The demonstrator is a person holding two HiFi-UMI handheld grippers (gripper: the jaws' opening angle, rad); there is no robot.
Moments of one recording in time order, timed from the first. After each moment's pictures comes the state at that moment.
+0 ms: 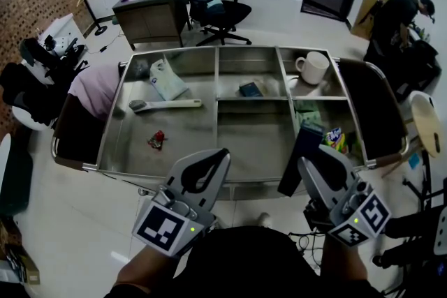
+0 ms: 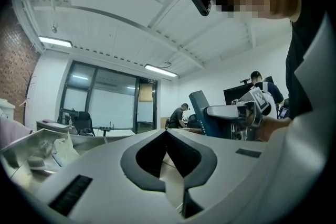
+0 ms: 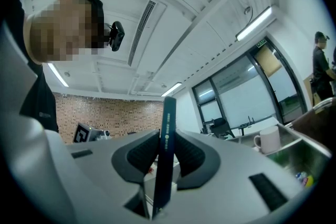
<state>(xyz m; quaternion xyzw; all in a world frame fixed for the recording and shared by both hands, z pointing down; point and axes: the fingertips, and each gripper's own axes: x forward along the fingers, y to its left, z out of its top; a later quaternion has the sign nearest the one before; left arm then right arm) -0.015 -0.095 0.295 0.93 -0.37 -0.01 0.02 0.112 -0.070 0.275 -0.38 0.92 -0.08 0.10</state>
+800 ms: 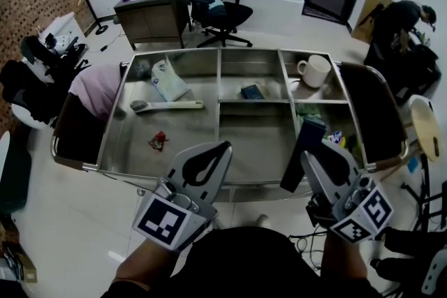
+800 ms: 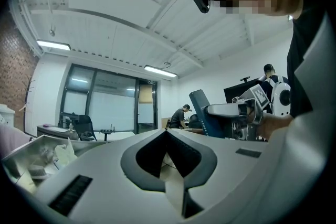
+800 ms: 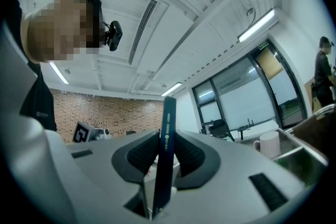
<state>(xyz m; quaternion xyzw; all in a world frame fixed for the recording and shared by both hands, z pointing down) -0.016 -0.108 0.289 0.93 -0.37 -0.01 0.00 0.111 -0.081 0.267 -0.38 0.92 -0.07 0.09</state>
